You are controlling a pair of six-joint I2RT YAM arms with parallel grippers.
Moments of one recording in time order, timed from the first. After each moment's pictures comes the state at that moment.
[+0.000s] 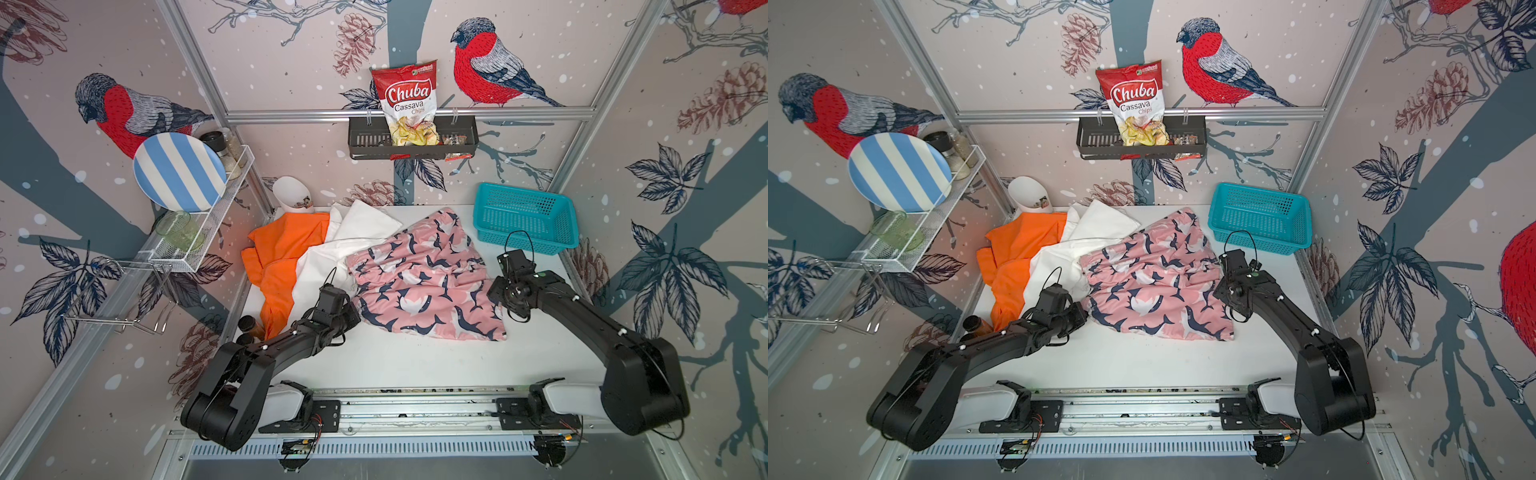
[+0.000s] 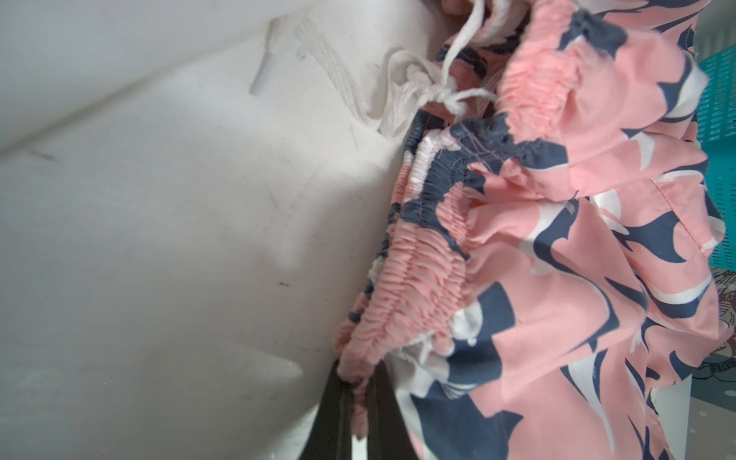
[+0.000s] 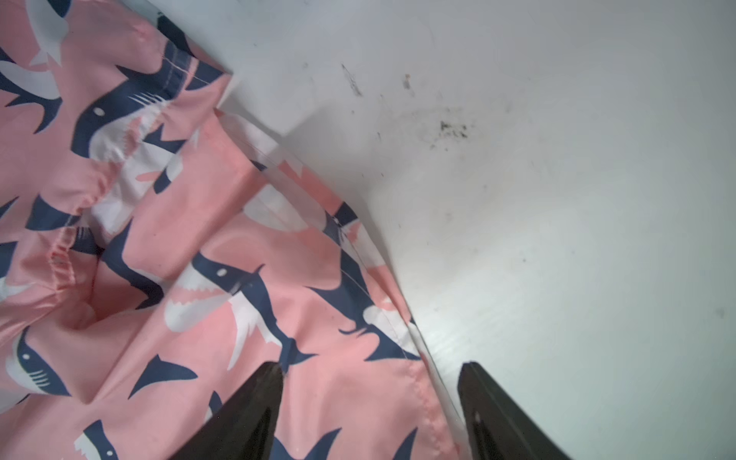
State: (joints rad) left arm -0.36 1.30 0.37 0.02 0.12 -0.84; right arm 0.29 1.28 0.82 -0.75 0.18 0.82
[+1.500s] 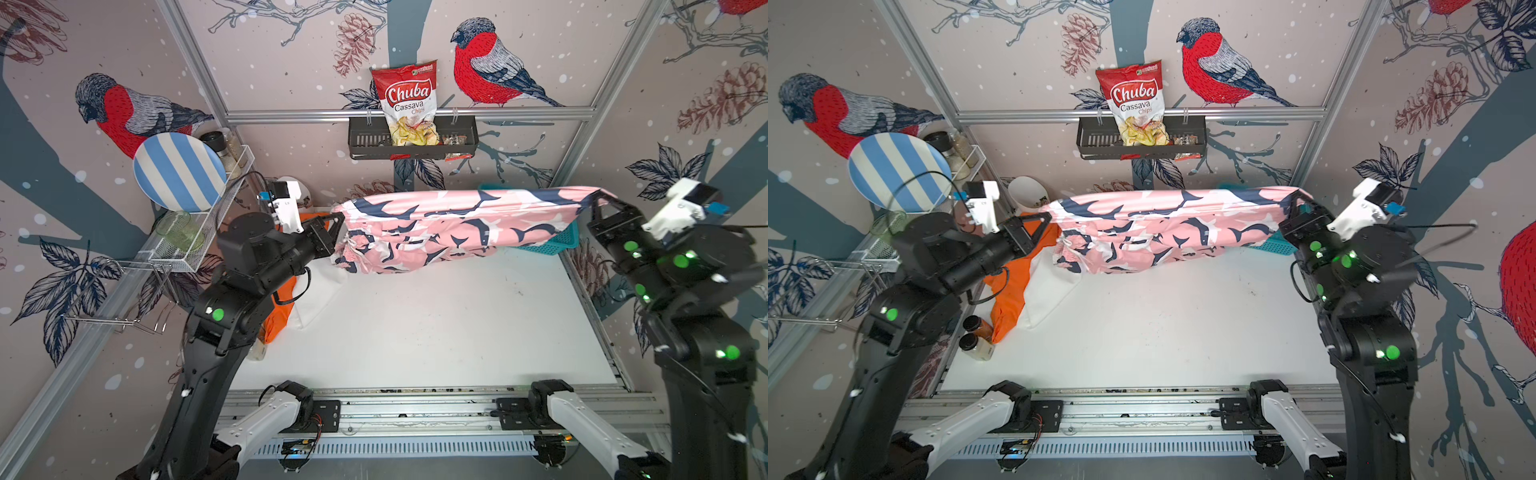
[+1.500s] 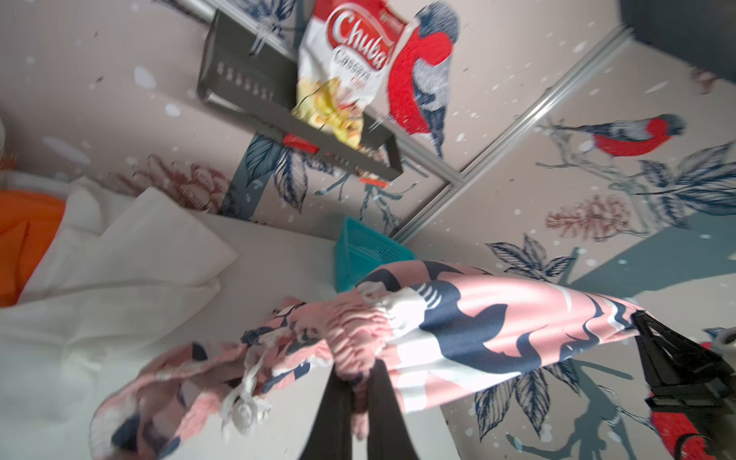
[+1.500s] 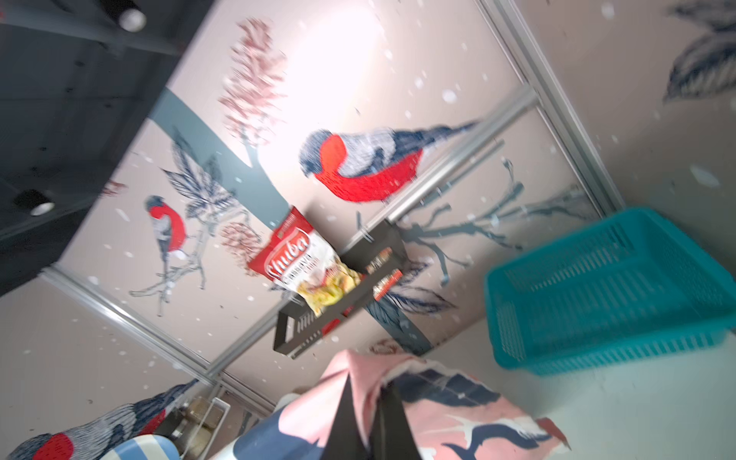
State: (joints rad) left arm -0.37 1.00 1.61 -0.71 0.20 -0.64; right arm 0.14 0.90 1.68 -0.66 0.06 0.68
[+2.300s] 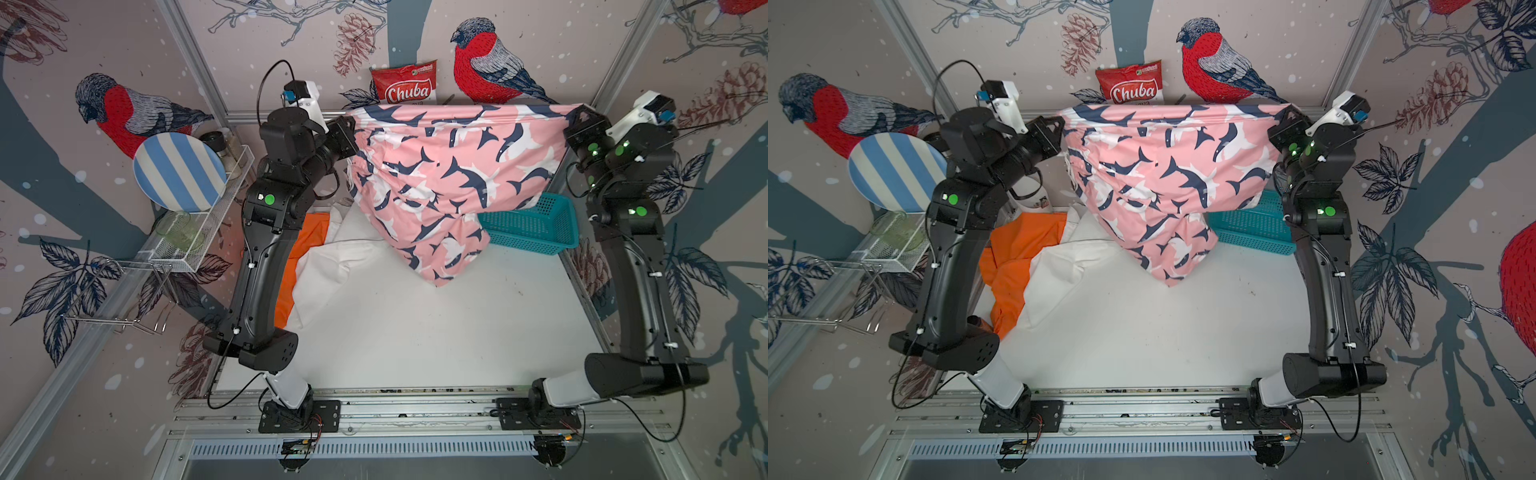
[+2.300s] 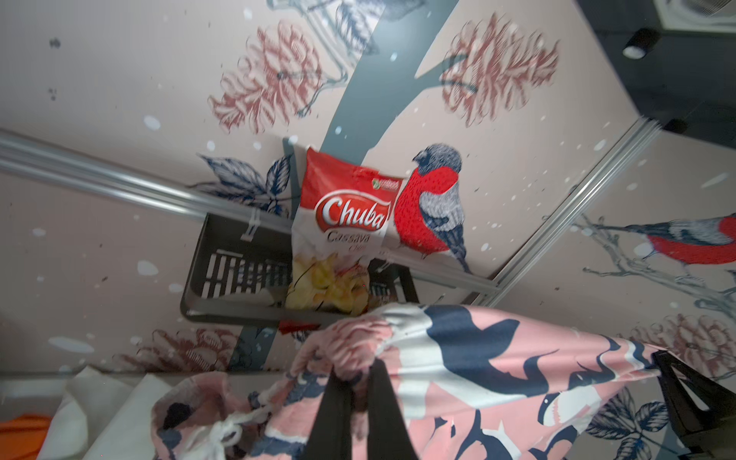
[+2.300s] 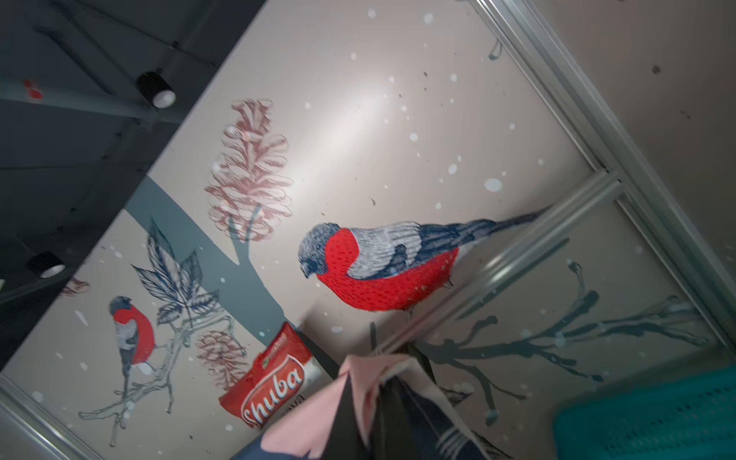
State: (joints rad) left arm -0.33 1.72 2.49 -0.69 0.05 -0.52; right arm 0.05 1.50 2.03 -0.23 0.04 0.72
